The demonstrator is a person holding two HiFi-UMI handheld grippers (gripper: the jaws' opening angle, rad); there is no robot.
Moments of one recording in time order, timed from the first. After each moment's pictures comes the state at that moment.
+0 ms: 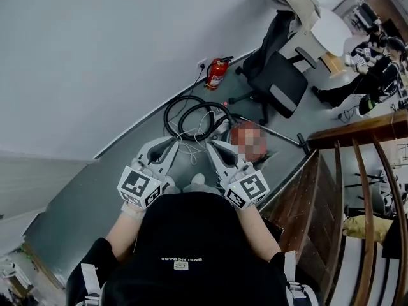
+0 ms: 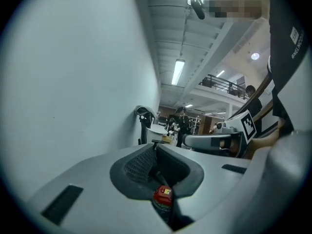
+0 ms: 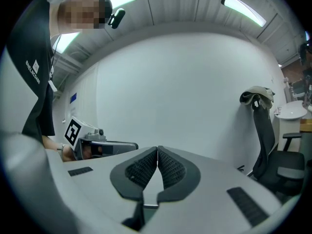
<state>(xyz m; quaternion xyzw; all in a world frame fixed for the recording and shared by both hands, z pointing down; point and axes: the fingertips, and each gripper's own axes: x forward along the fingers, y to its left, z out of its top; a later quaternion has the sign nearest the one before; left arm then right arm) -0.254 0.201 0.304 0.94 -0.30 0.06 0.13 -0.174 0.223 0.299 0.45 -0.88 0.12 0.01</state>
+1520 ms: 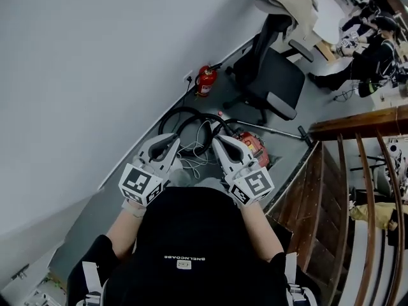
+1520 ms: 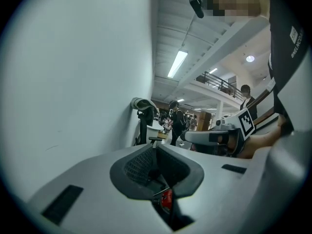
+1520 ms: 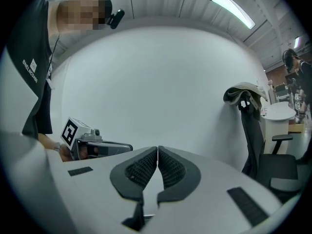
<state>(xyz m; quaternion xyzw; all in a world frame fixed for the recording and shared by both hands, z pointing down) -0.172 -0.042 0.336 0.96 -0.22 0.10 0.14 -0.082 -0.010 0.326 0.53 -0.83 0.15 0.01</state>
